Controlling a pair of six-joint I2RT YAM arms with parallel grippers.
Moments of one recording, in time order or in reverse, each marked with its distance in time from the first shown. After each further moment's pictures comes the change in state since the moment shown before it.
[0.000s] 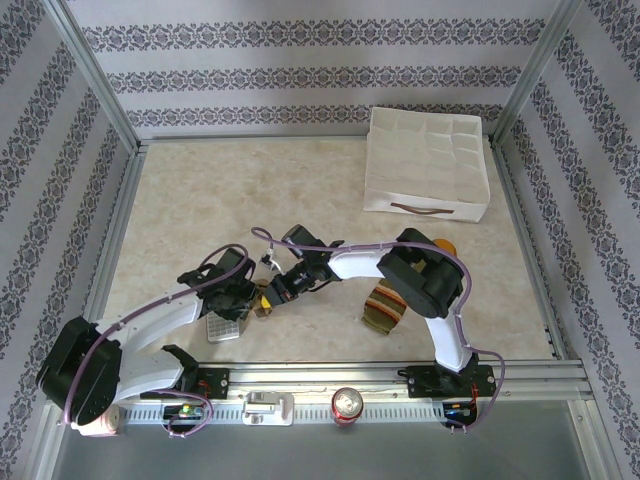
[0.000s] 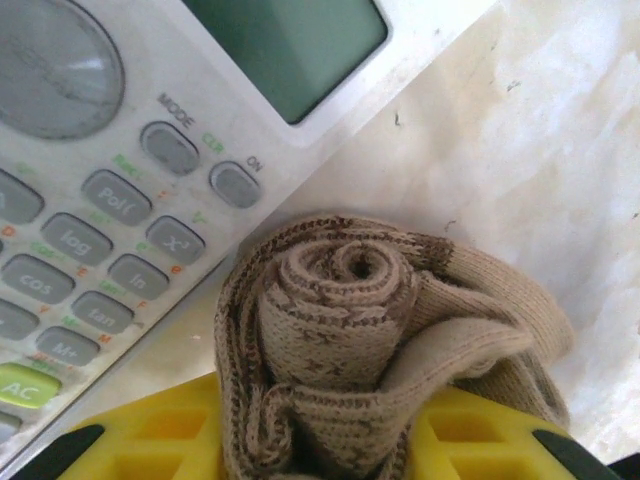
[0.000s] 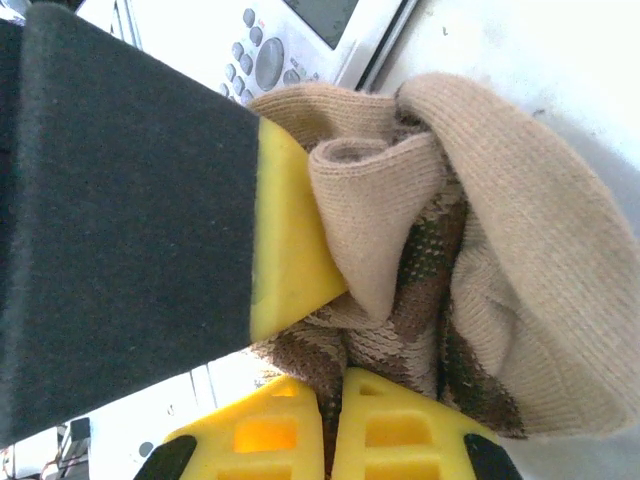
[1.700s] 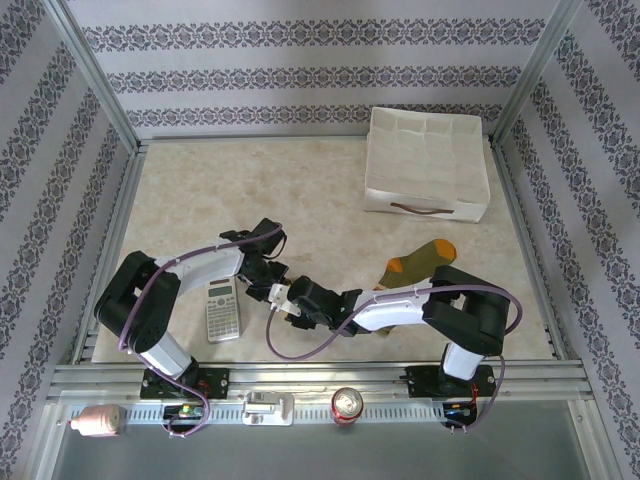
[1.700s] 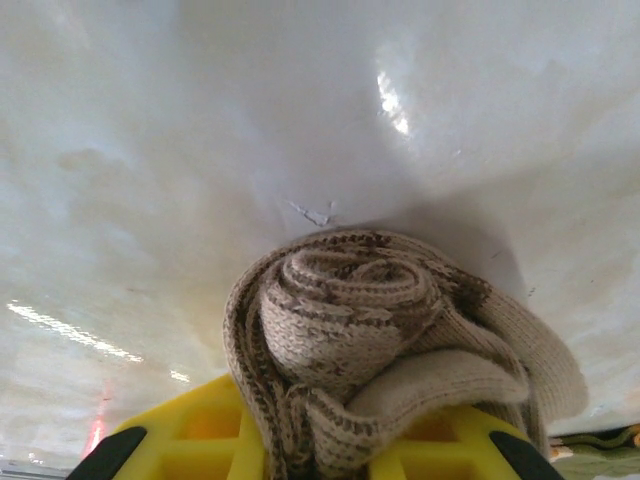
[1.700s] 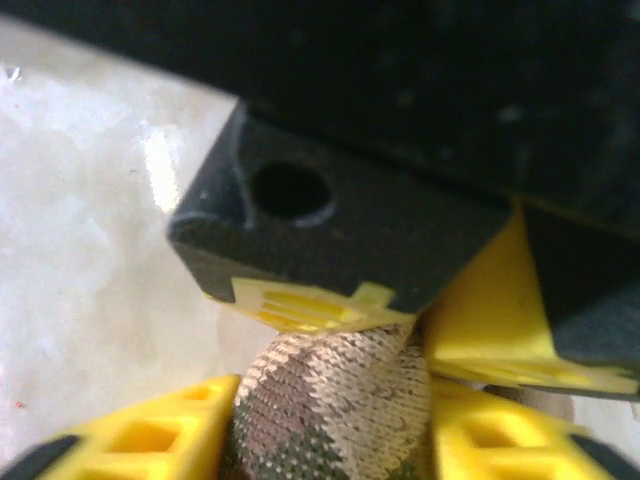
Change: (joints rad) left arm -0.016 0.442 0.364 -0.124 0.321 0.047; right arm 0.293 -0.333 -0.383 0.190 1.037 -0.670
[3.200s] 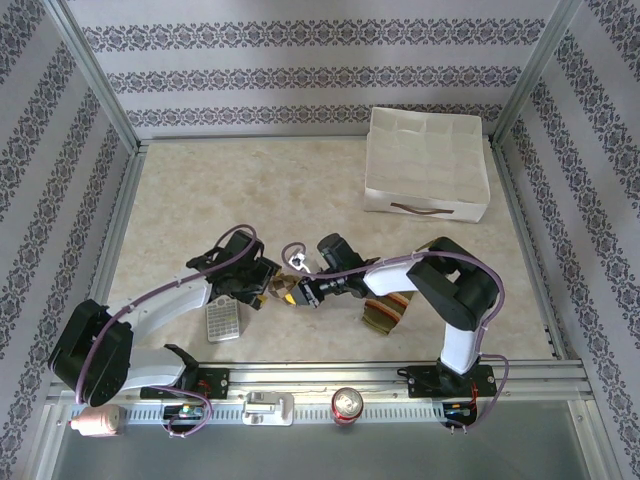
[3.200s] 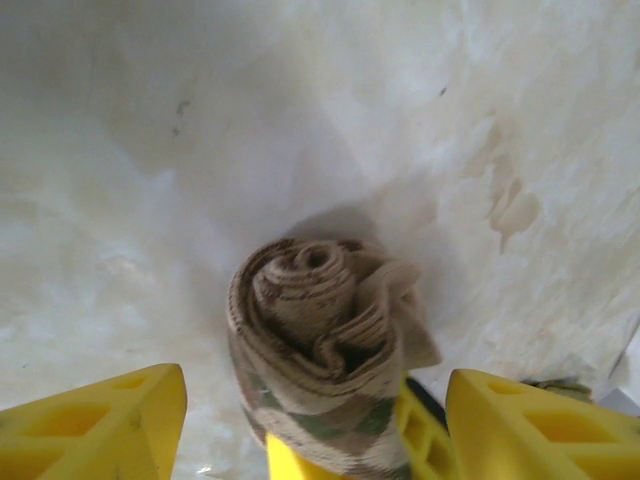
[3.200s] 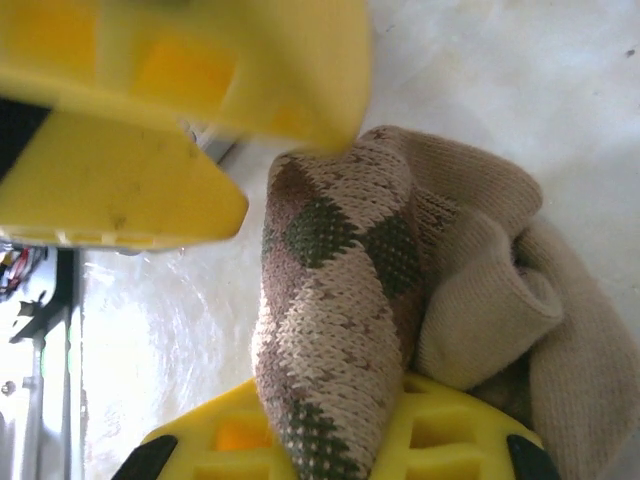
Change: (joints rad) left arm 0.003 -0.346 -0.249 0.240 -0.196 -0.006; right arm -0.365 0.138 0.001 0.171 -0.873 0.475
